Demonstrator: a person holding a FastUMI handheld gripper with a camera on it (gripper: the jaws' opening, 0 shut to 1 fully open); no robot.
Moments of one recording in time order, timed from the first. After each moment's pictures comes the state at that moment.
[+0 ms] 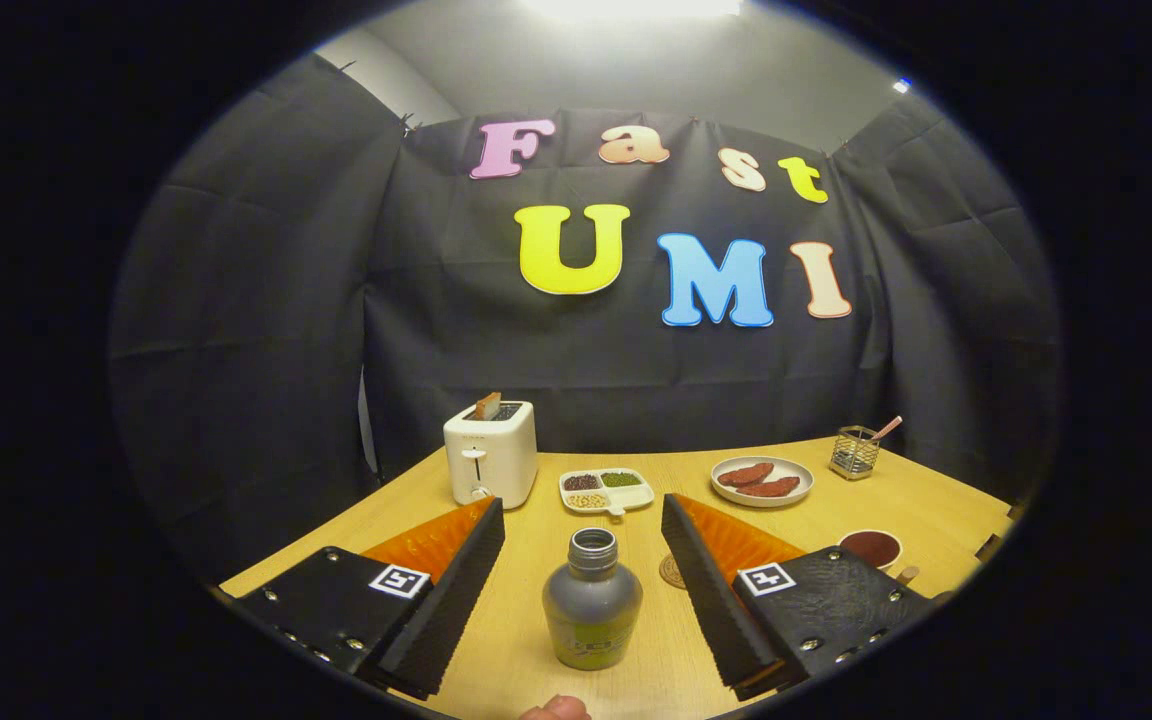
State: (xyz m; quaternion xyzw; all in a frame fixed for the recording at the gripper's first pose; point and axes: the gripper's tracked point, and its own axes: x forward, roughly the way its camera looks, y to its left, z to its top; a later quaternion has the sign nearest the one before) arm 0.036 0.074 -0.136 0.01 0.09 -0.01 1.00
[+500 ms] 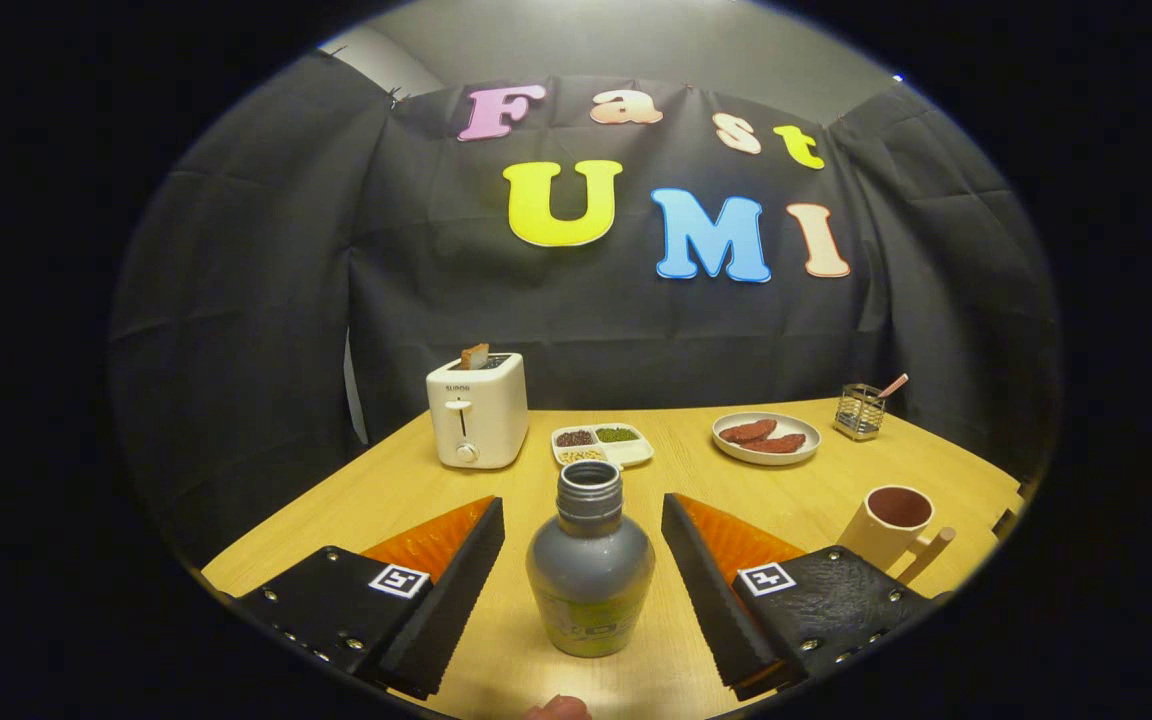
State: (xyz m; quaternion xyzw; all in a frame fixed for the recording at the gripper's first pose) arm 0.049 0.070 -0.200 0.02 0.15 -0.02 0.99
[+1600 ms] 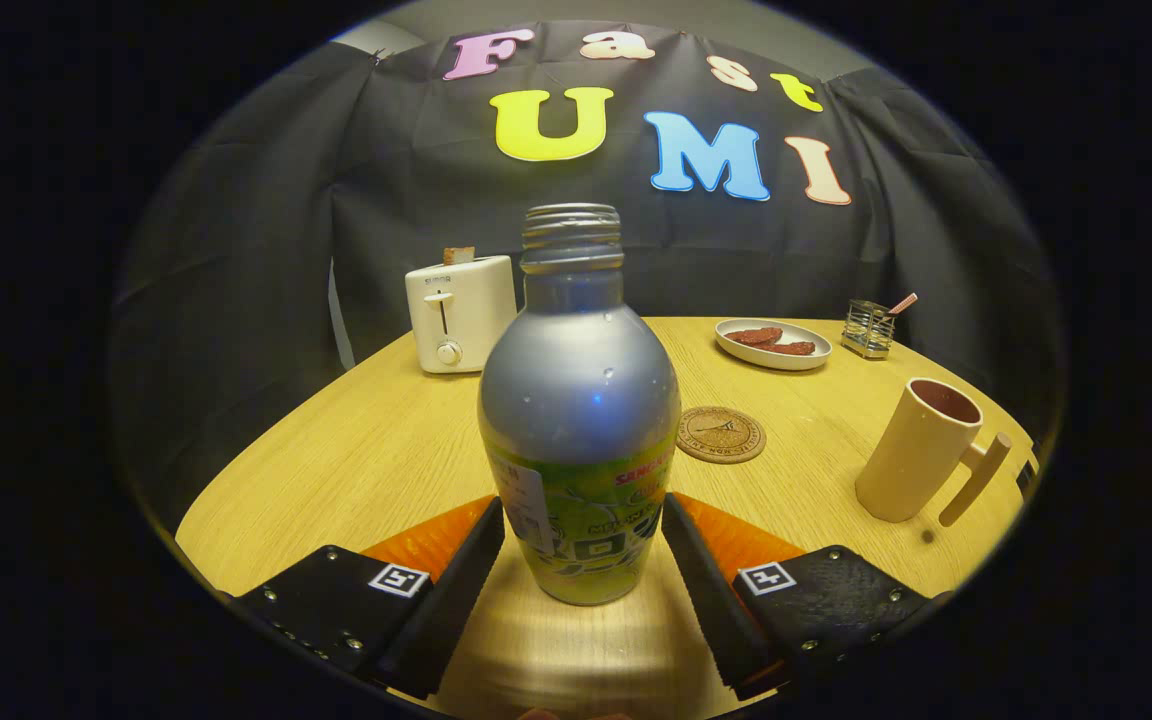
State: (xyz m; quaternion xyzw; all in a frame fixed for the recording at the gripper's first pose) arm 0.036 0.072 -0.290 0.04 0.25 -0.03 0.97
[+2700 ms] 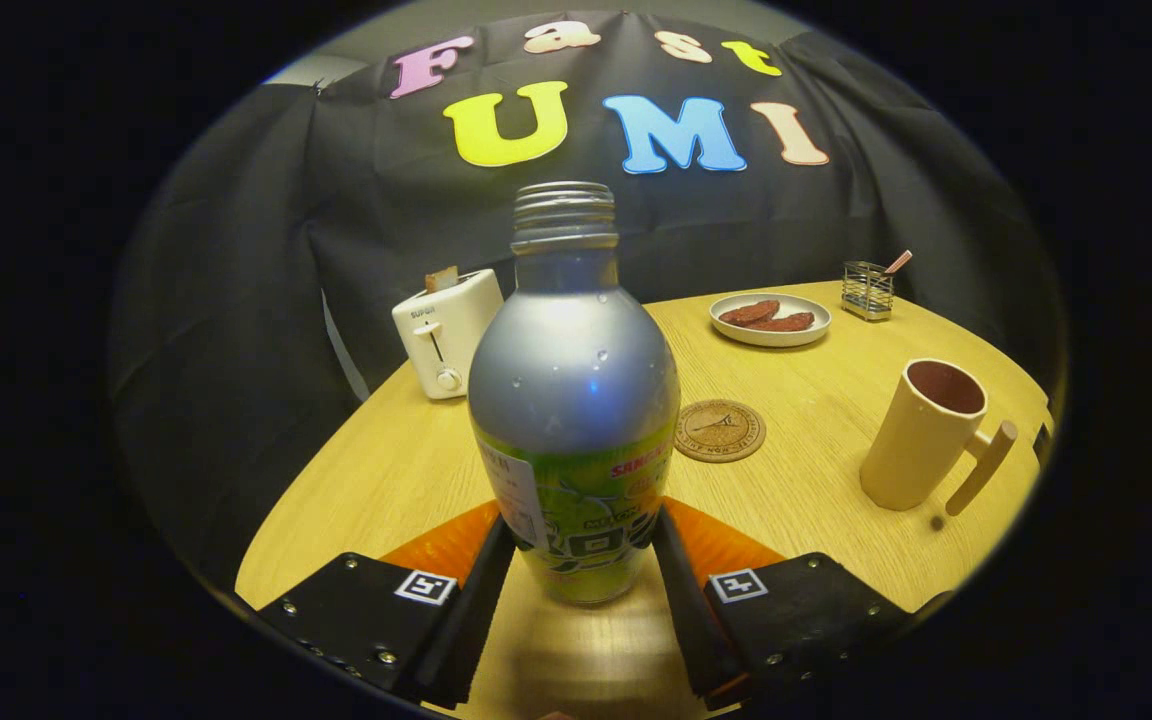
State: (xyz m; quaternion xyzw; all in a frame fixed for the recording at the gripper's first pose) arm 0.042 0.066 -0.253 0.13 0.26 -0.02 0.96
